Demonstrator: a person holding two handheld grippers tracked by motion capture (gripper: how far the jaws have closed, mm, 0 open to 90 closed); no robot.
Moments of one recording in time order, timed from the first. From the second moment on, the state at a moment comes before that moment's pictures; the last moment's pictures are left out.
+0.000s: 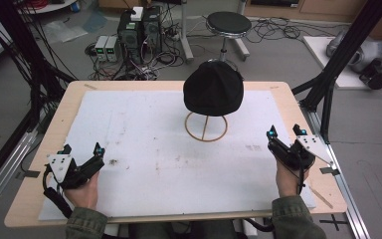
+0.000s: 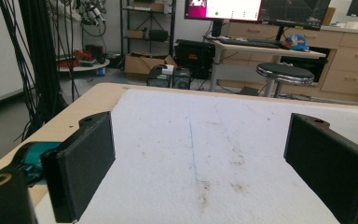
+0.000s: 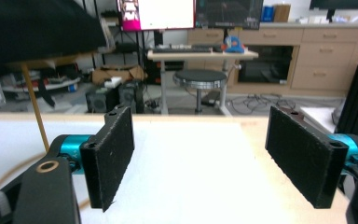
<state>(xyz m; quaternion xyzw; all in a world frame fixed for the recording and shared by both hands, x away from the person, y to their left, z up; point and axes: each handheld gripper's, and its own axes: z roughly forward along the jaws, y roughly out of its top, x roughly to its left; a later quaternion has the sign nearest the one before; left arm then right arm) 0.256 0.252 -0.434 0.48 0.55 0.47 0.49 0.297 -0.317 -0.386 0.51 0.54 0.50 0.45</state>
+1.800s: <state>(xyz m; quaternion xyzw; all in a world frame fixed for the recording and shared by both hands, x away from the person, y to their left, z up) 0.255 0.253 -0.437 0.49 0.55 0.46 0.49 0.287 -0.314 -0.428 0.52 0.54 0.49 0.43</state>
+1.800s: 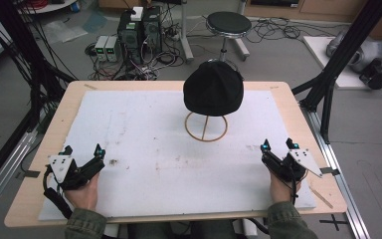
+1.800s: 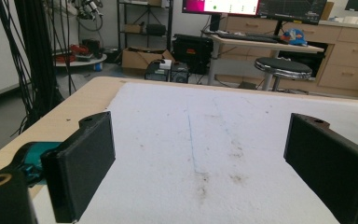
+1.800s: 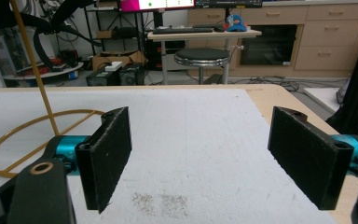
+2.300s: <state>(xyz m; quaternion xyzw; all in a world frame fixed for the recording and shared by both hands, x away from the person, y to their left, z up) 0.254 0.253 -0.438 0.49 0.55 0.46 0.49 0.285 -0.314 -0.430 0.53 0.55 0.49 0.43</state>
